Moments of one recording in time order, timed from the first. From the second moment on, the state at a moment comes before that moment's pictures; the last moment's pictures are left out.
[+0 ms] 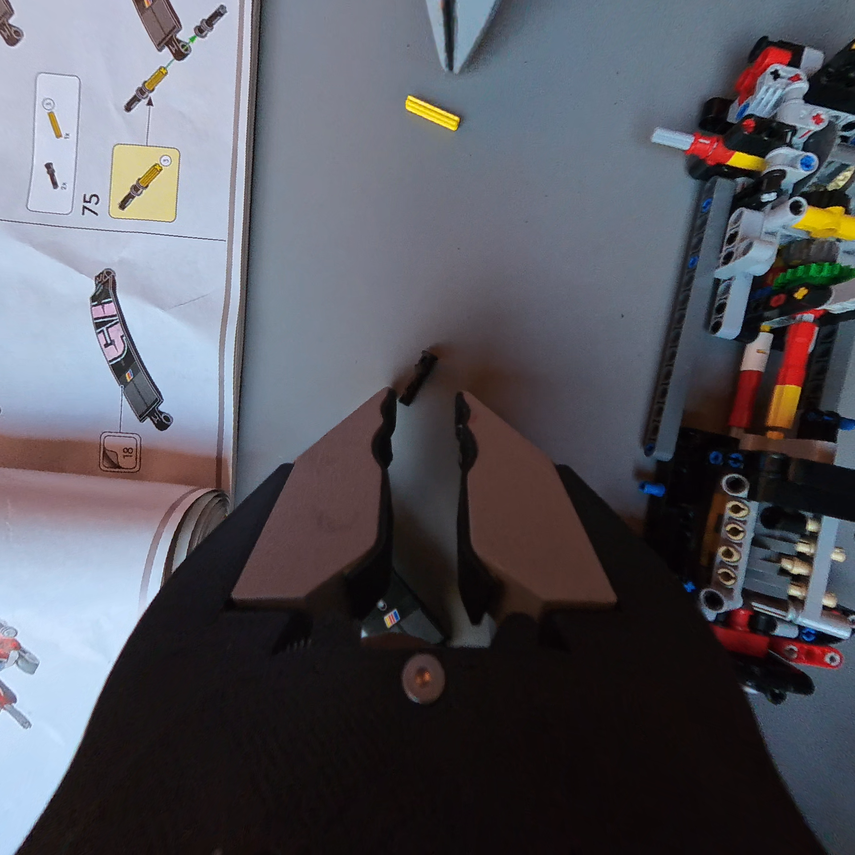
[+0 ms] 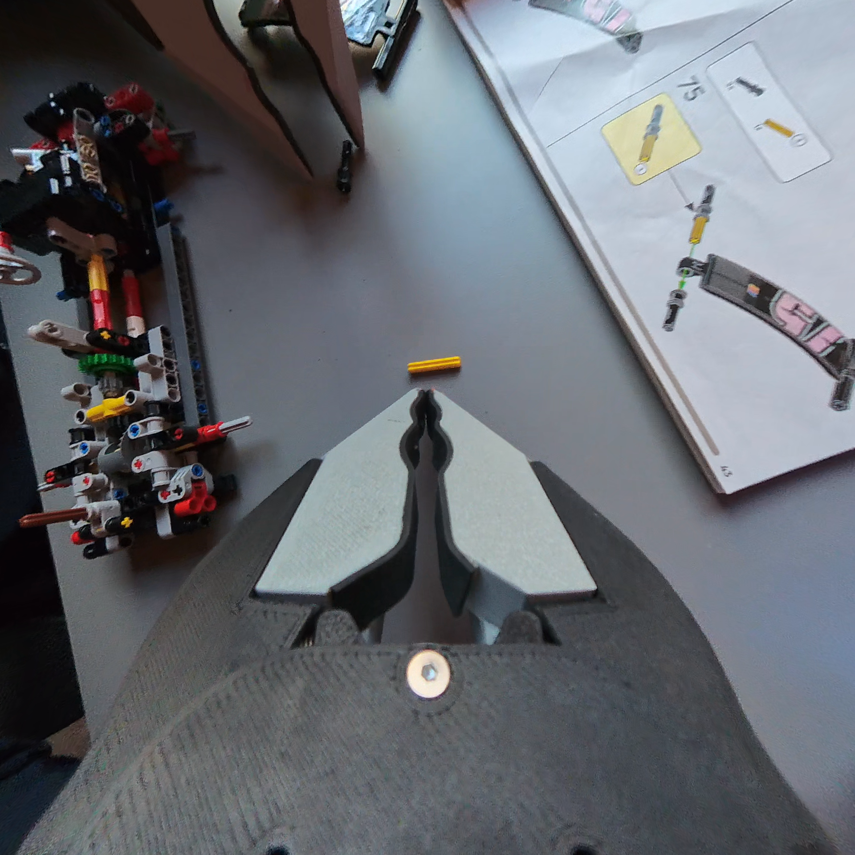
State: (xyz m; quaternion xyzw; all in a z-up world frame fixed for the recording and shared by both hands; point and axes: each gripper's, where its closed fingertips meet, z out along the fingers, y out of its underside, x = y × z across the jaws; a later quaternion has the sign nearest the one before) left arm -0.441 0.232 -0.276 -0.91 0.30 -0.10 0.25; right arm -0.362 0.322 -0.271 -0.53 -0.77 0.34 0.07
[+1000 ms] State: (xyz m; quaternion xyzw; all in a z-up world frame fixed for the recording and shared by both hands) left arm -0.436 0.240 -0.276 -0.91 0.28 -0.12 0.29; right arm -0.372 0.323 -0.273 -0.47 -0.81 0.33 0.14
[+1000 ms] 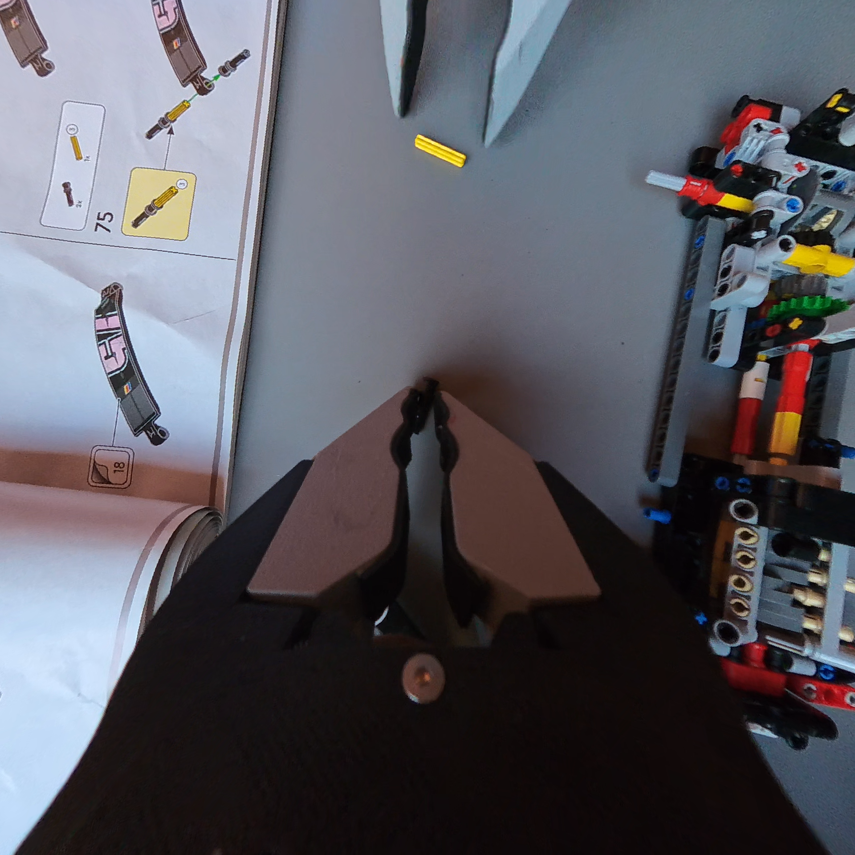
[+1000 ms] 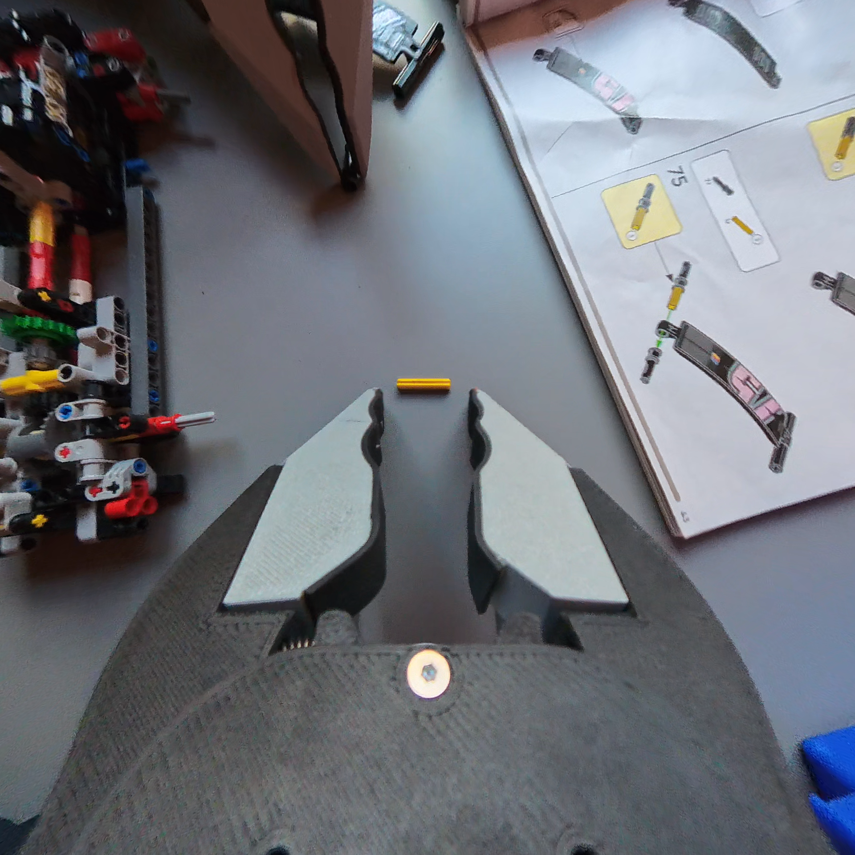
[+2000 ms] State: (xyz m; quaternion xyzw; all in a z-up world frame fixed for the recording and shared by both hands) left arm -0.422 0.234 -0.273 -0.91 0.25 -0.18 0.28; right arm -0.350 0.290 -0.275 -0.42 -0.83 0.37 0.05
